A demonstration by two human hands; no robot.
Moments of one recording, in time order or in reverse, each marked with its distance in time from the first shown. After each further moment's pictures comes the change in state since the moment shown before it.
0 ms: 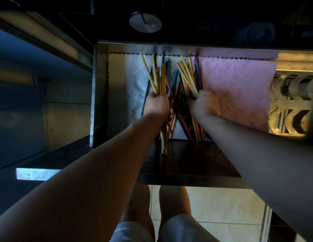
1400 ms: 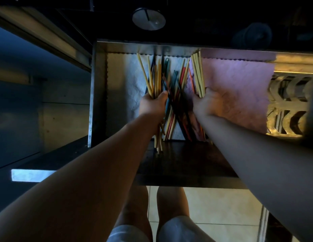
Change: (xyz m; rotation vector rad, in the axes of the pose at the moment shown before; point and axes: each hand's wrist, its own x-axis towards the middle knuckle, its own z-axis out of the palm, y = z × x) left_hand 0.012 -0.013 -0.008 0.000 0.034 0.045; right_hand -0.001 0.005 0.006 0.242 0.289 0.033
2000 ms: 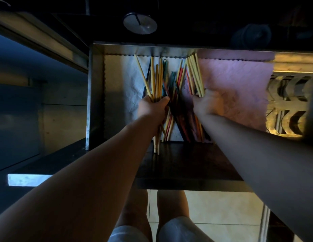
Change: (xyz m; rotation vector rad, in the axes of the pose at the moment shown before) left_hand 0.000 0.001 0.005 0.062 0.002 0.012; right_hand 0.014 0.008 0.001 -0.124 -0.061 0.012
